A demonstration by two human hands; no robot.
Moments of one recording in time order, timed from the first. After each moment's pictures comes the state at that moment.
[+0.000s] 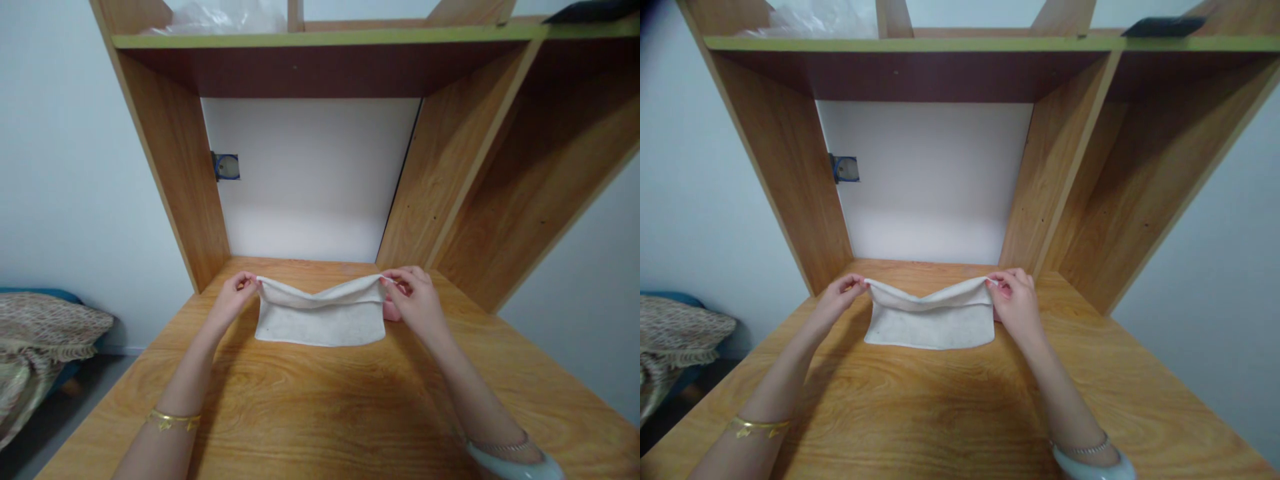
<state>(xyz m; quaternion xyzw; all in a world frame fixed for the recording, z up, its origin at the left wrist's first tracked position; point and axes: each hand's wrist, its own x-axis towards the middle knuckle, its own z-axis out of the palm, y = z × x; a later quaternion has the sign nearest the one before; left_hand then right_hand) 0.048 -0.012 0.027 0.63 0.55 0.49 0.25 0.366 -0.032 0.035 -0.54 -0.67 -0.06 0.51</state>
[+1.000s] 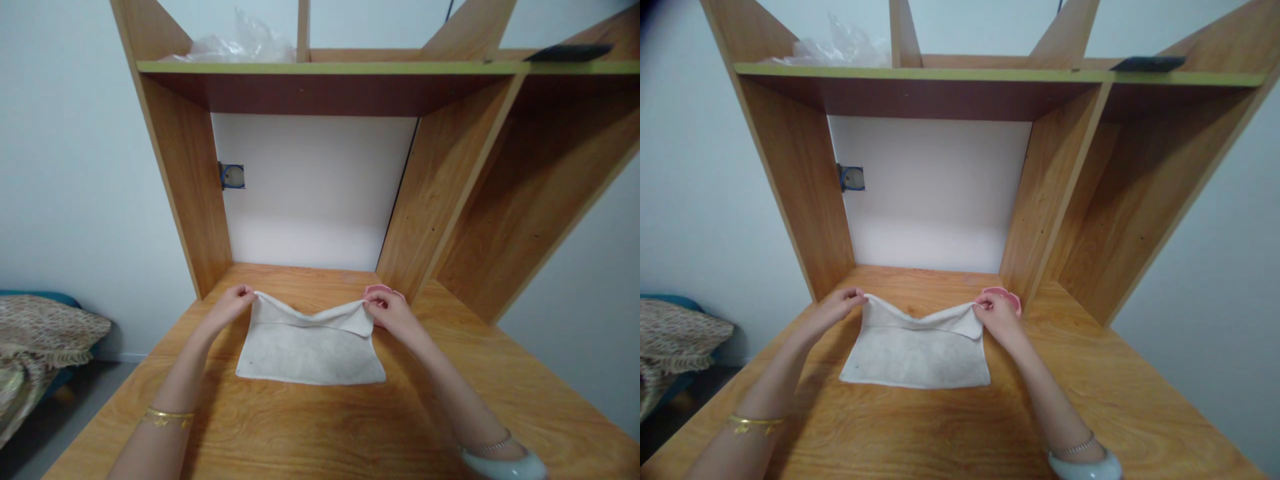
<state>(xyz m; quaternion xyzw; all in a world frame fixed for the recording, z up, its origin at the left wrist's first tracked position) 0.033 -0.012 0.034 0.66 0.59 0.38 0.27 0.353 -0.015 0.019 -0.60 -0.69 0.14 0.39</state>
